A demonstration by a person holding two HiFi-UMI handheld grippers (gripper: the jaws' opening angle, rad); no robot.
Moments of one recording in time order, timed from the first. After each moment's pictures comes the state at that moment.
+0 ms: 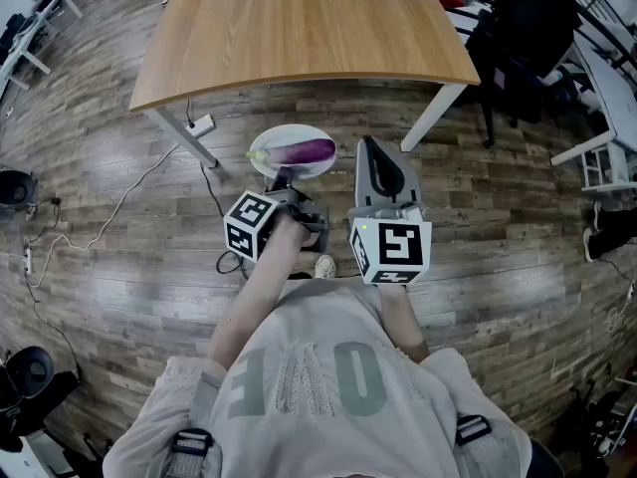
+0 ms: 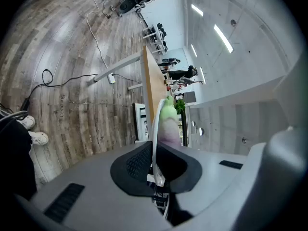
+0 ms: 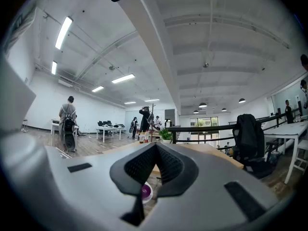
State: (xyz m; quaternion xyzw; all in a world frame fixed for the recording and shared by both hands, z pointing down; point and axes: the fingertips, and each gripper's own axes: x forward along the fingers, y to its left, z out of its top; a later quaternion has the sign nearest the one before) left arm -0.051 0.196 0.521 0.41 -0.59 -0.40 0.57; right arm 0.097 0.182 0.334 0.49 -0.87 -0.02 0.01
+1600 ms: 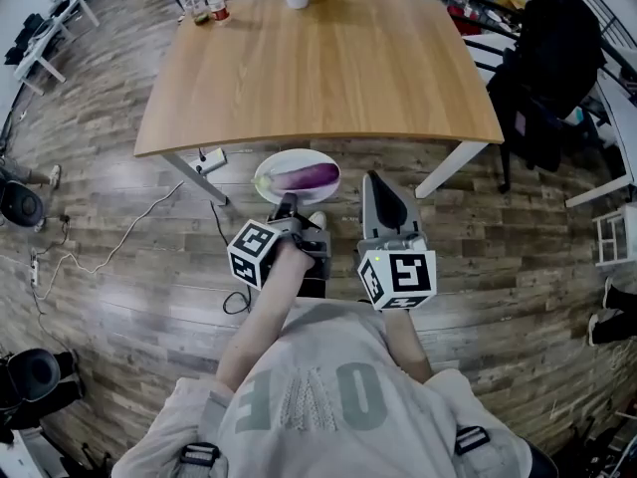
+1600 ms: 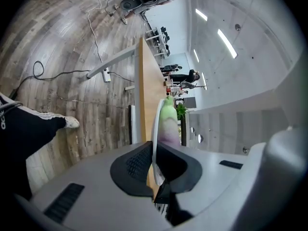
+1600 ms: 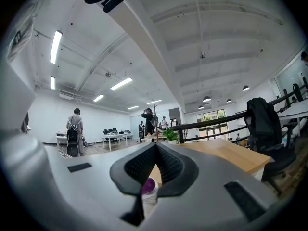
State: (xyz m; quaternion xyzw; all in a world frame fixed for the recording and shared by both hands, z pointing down) left arm -0.089 0.072 0.520 0.39 -0.59 -0.43 0.56; right arm 0.066 0.049 0.363 0.46 -0.89 0.03 -0.03
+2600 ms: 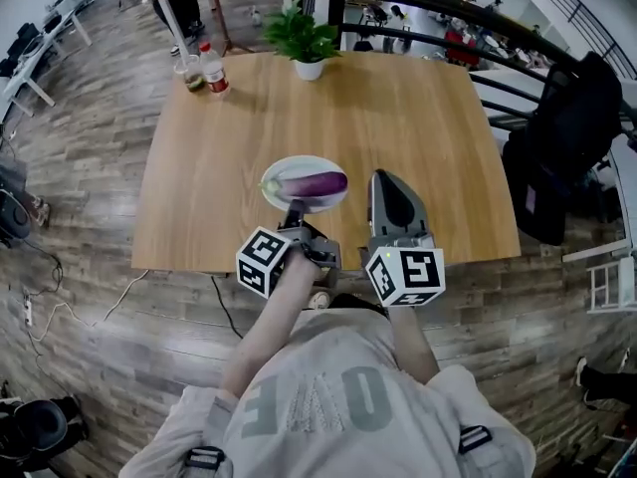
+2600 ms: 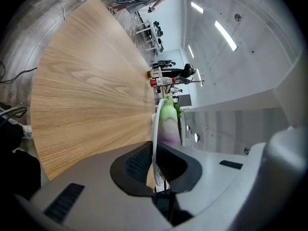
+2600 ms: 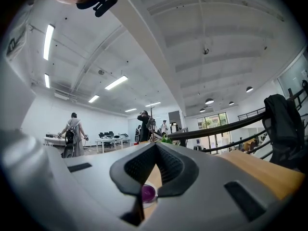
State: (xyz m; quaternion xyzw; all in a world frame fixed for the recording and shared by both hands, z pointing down) left arm -0.197 -0.227 0.472 0.43 -0.58 -0.43 0.54; right arm -0.049 -0.255 0.312 0.46 -0.89 0.02 -0.05
